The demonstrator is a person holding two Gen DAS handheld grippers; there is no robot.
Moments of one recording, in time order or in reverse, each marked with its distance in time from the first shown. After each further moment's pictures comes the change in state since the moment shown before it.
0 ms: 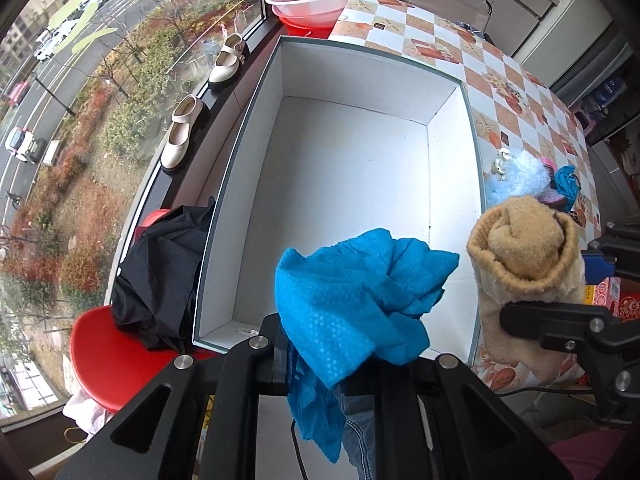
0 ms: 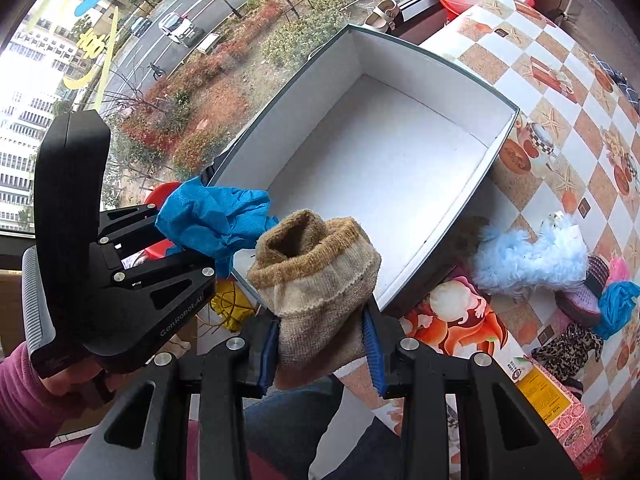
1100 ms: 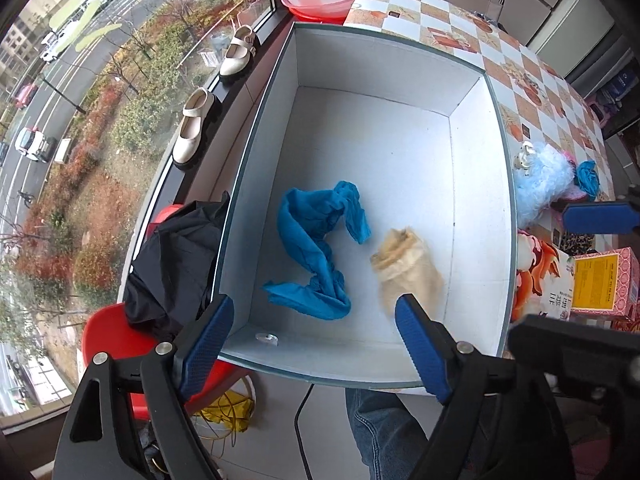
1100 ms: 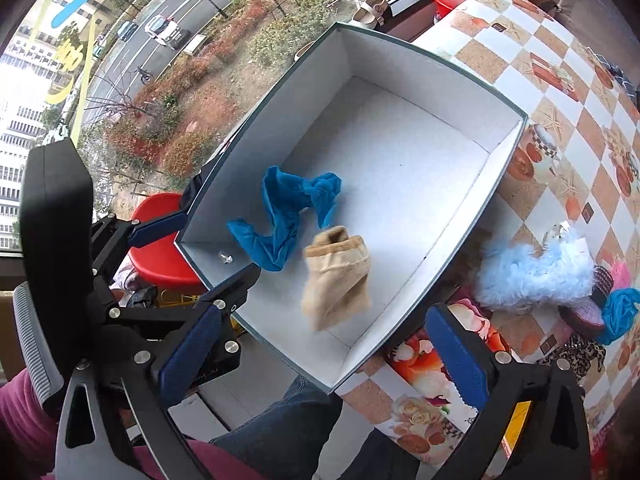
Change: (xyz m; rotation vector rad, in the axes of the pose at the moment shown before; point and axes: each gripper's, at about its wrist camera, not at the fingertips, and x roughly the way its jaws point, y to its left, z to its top) left arm 0.017 0.003 0.009 -0.001 0.051 0.056; right arm 0.009 -0.001 0.016 0.048 -0.002 -0.033
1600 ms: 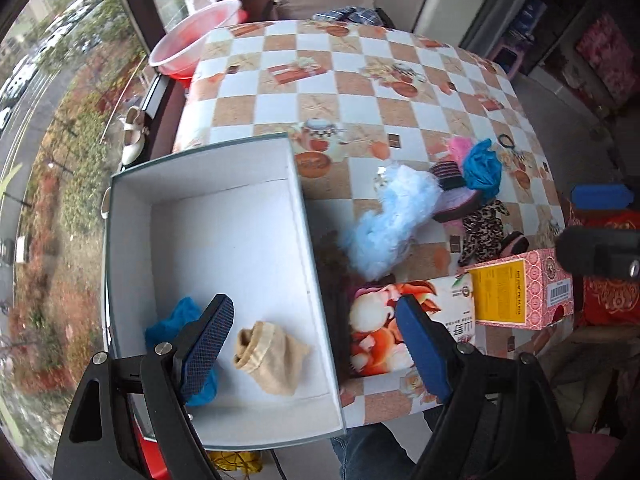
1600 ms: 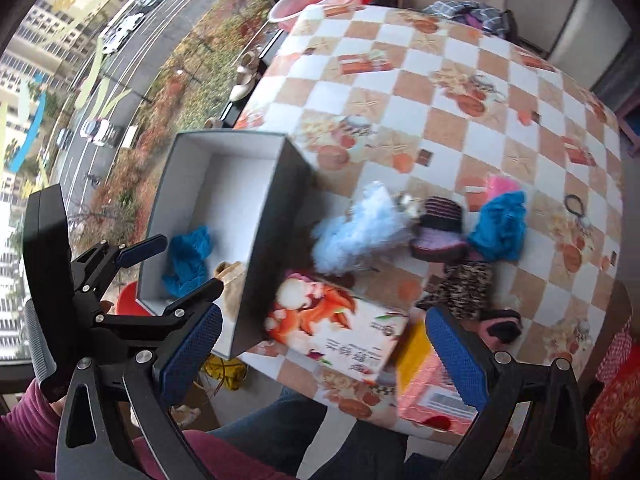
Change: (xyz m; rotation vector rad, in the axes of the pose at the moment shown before) left arm -0.047 -0.155 0.061 0.370 -0.073 -0.129; right arm -0.120 -0.155 -0.069 0.402 -0.163 -0.082
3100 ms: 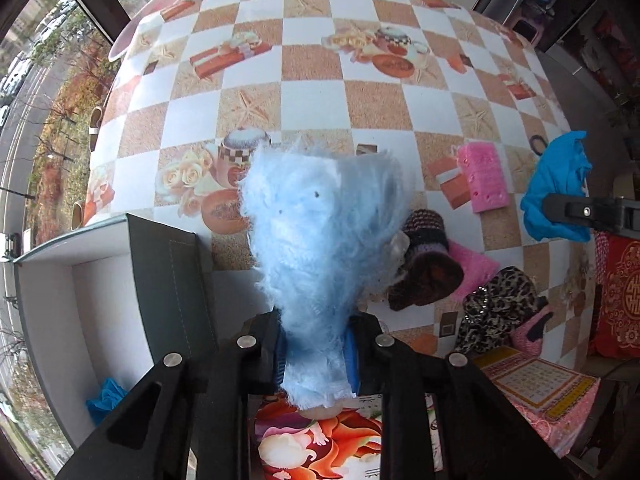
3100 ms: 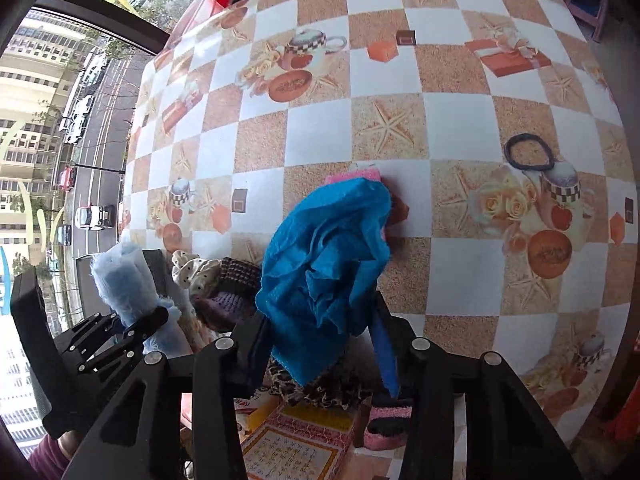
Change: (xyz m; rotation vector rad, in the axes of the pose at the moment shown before) left arm 0.102 -0.057 0.093 -0.022 0.097 0.033; right arm 0.079 -0.213 0.046 0.320 0.005 0.092
